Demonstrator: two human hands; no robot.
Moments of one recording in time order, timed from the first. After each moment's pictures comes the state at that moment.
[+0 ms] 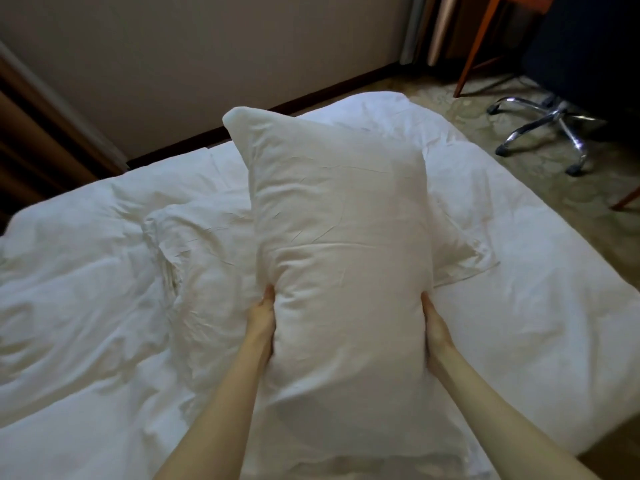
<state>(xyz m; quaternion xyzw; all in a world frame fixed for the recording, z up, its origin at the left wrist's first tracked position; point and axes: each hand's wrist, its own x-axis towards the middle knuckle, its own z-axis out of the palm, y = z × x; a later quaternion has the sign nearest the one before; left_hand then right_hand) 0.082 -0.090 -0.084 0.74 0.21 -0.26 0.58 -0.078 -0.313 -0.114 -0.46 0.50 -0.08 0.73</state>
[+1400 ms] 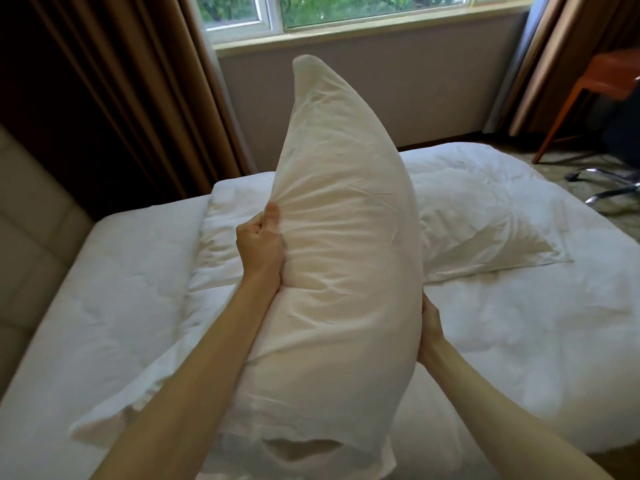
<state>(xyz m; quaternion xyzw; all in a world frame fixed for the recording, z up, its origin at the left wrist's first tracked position) -0.076 0.245 0.154 0.71 0.04 0.13 0.69 -0.185 0.035 0.006 -0.35 0.27 -0.02 0.90</state>
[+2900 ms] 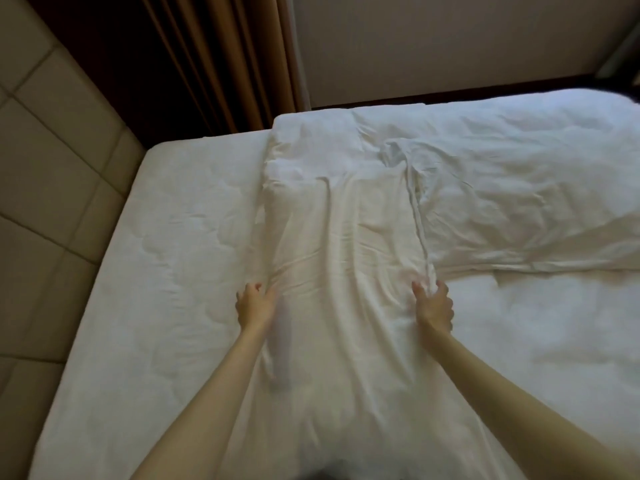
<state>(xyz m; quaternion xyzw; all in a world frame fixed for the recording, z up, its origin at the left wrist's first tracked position) -0.016 0.475 -0.046 0.87 0.29 -0.10 0.38 -0.070 0.192 -0.061 -0.76 0.45 0.06 0.47</state>
